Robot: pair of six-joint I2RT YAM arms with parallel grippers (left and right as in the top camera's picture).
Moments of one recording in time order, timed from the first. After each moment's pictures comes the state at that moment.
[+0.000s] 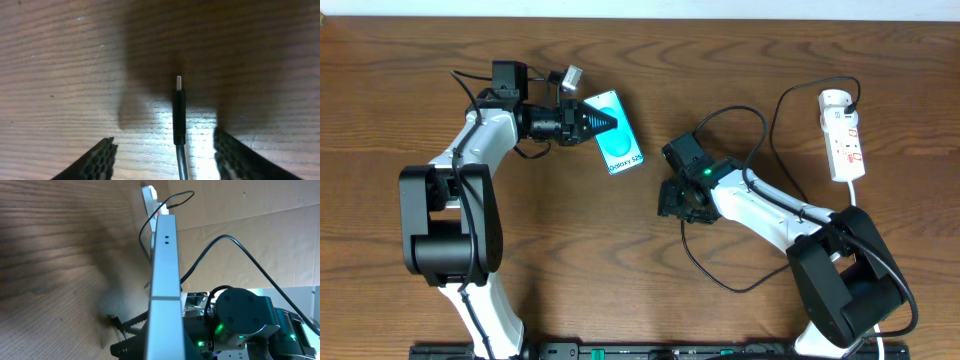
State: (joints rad) left arm 0.01 2.02 1.34 -0.48 1.35 -0.15; right arm 0.60 1.83 1.08 -0.59 -0.11 0.77
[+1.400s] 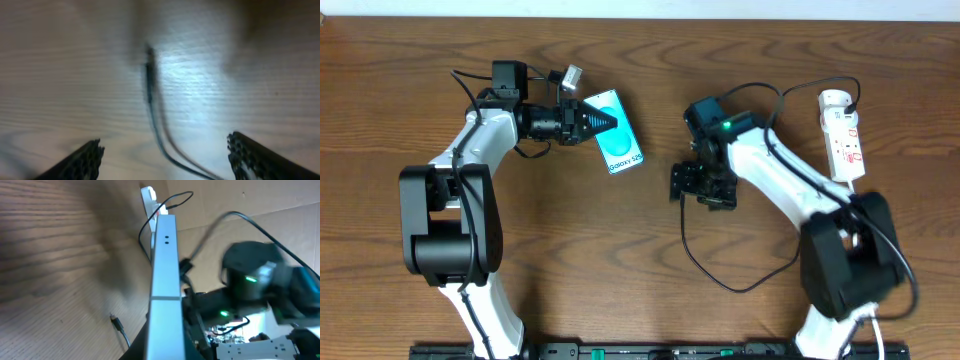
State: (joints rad) left arm 0.01 2.02 1.34 -0.47 1.36 -0.15; right arm 0.46 1.92 1.36 -1.02 -0.27 0.59
